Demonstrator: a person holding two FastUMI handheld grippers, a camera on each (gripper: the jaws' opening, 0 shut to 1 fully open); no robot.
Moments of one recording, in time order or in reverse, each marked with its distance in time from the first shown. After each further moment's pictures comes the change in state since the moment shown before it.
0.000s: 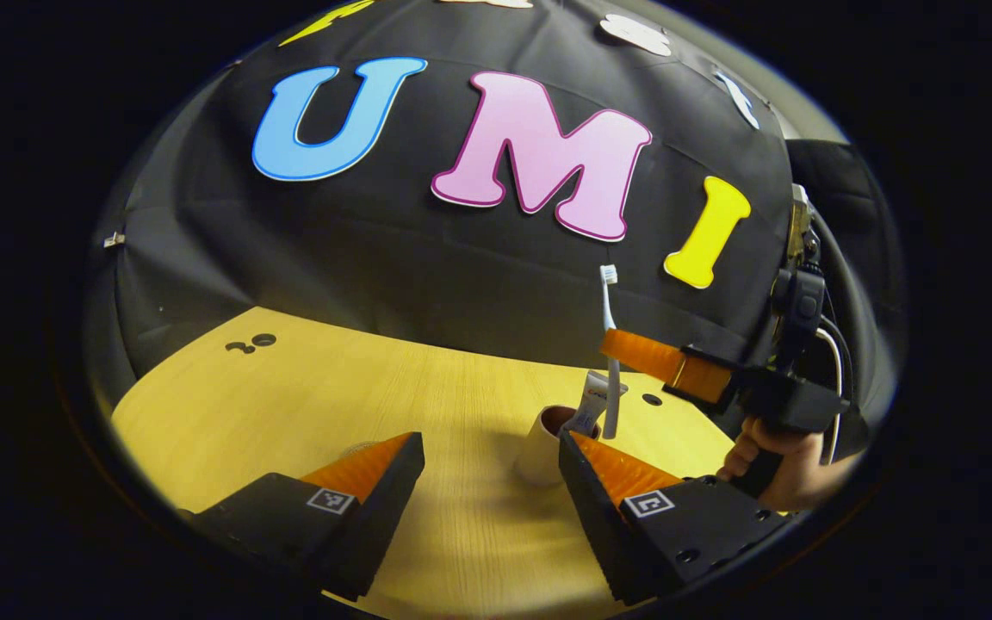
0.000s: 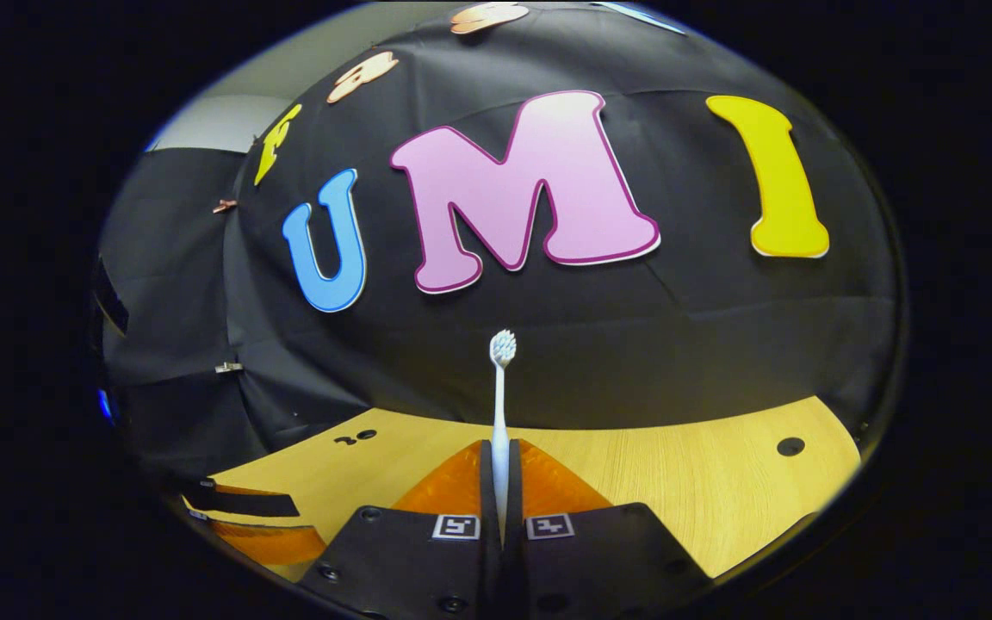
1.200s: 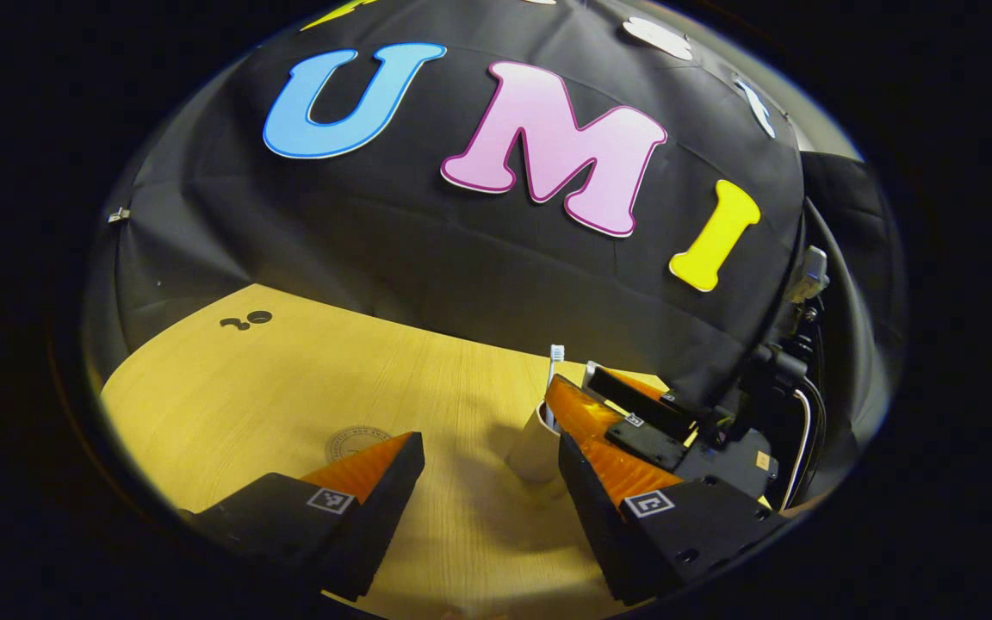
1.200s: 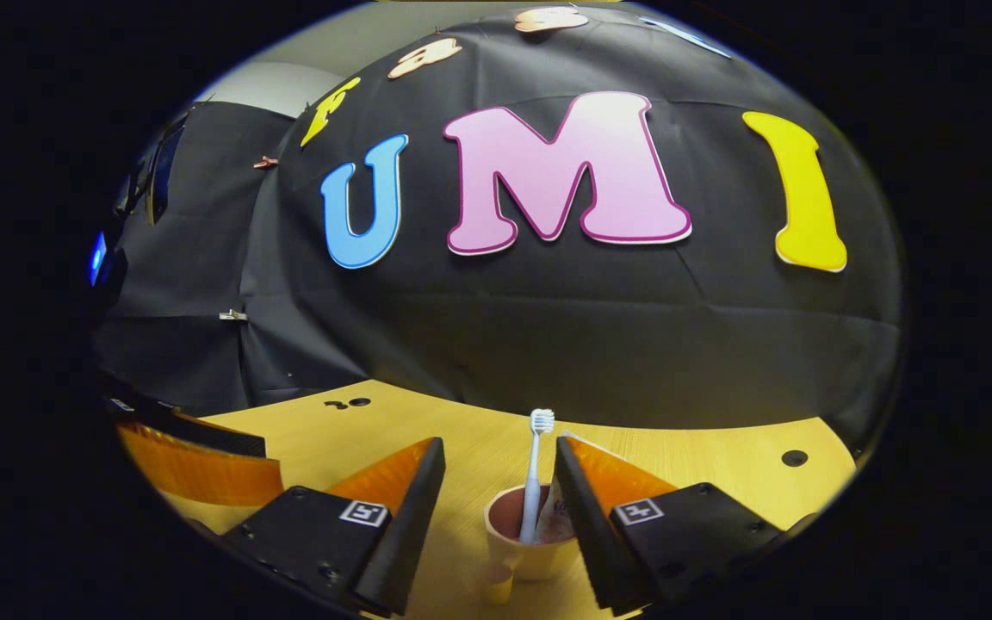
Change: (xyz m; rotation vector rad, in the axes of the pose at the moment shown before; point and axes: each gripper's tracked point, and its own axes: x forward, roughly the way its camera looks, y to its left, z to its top) left arm 0.000 0.000 -0.008 -0.053 0.026 -0.008; right arm -0.009 0.017 -0.047 -0.126 -0.016 0.043
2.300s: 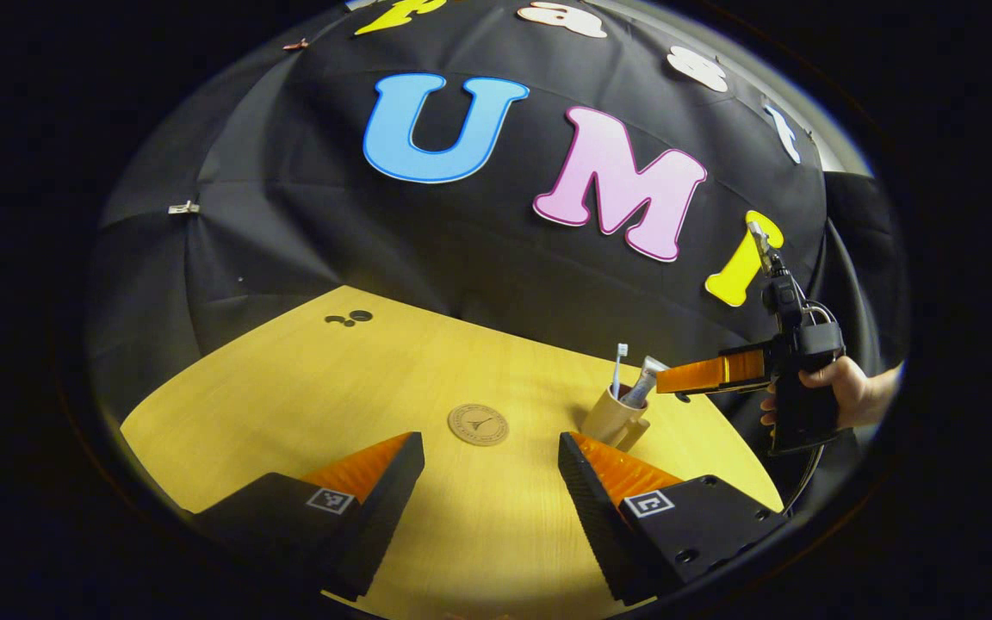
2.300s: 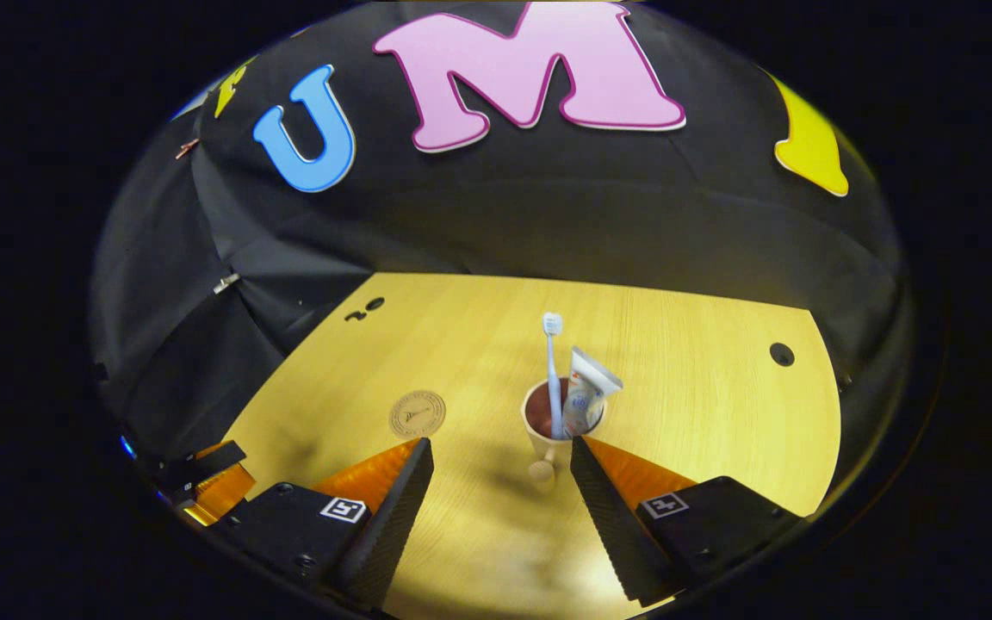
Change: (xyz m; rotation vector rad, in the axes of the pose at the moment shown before) left arm -0.131 0.112 -0.013 -0.034 -0.029 0.156; right arm -0.057 0.019 -0.009 0.217 0.683 -0.031
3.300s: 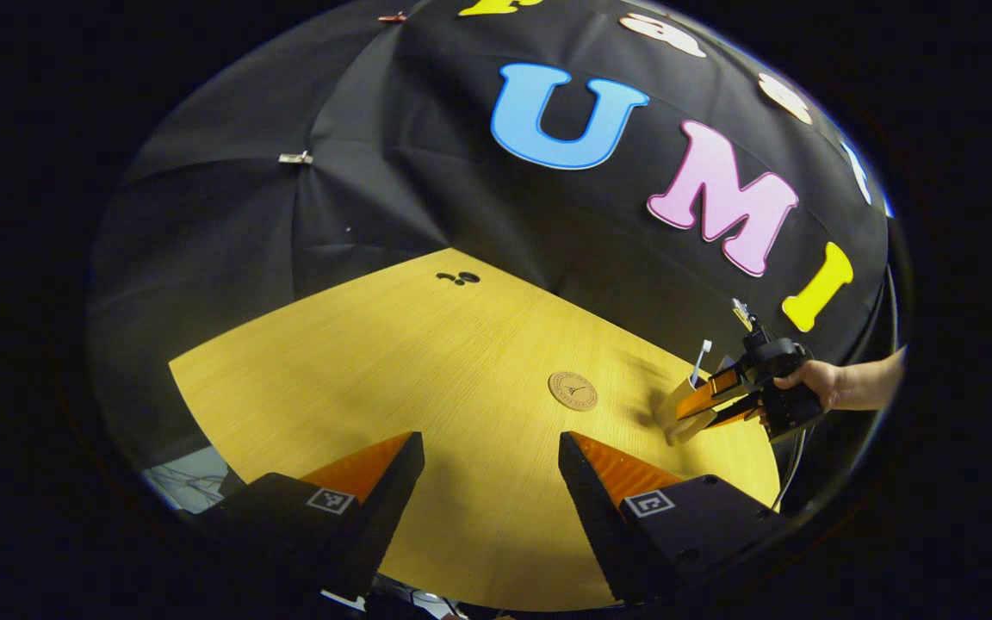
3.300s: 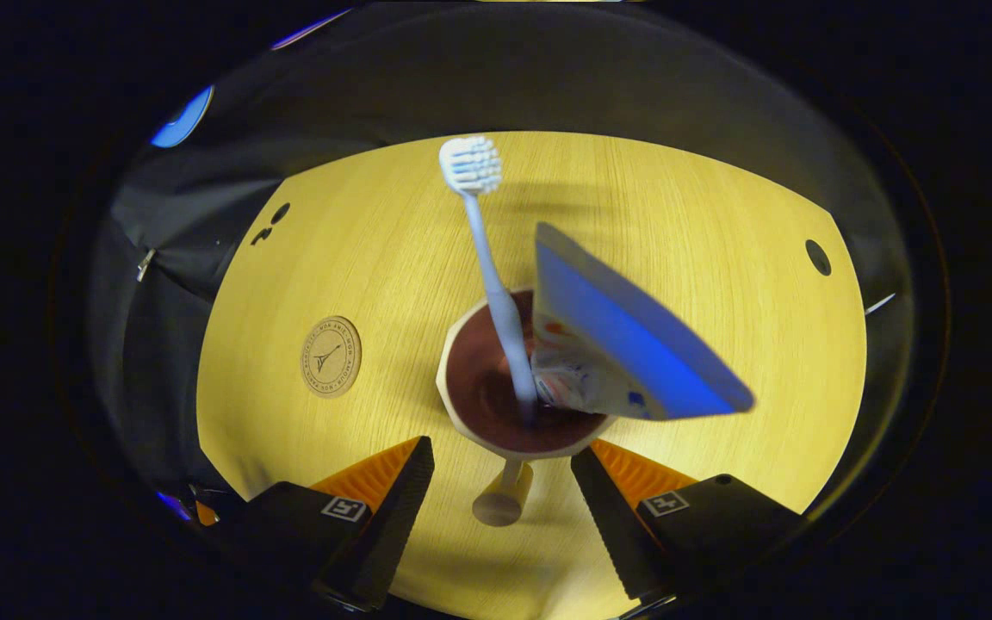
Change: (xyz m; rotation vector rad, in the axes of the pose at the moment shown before) left arm -0.060 0.084 -0.035 -0.213 0.083 0.236; right arm 0.100 -0.037 -0.074 0.128 0.490 -0.120
